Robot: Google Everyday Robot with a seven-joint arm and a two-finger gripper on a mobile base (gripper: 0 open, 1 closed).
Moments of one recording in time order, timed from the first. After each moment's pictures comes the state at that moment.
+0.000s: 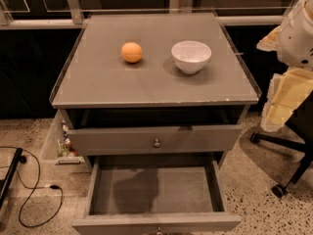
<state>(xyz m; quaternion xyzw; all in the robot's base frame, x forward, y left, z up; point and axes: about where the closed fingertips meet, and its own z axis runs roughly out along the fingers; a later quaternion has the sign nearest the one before) 0.438 -0.217 0.976 -0.60 0.78 -0.03 0.16</state>
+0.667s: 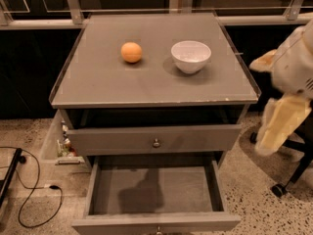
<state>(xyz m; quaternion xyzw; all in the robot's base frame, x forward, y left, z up) 0.418 -0.206 0.948 -0.61 0.77 -0.01 0.17</state>
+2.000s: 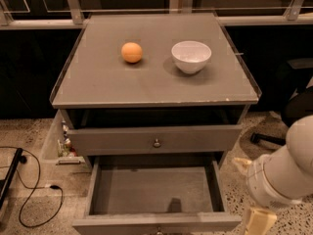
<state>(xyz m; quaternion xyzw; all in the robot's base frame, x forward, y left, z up) 0.331 -0.208 0.731 -0.62 0.77 0.05 0.12</state>
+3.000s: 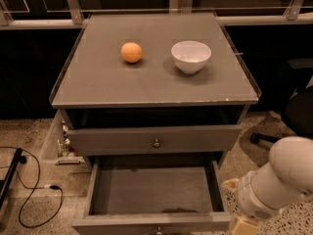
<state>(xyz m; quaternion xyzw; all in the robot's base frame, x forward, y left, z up) 0.322 -0.201 0.659 -0.60 0.78 0.12 0.11</state>
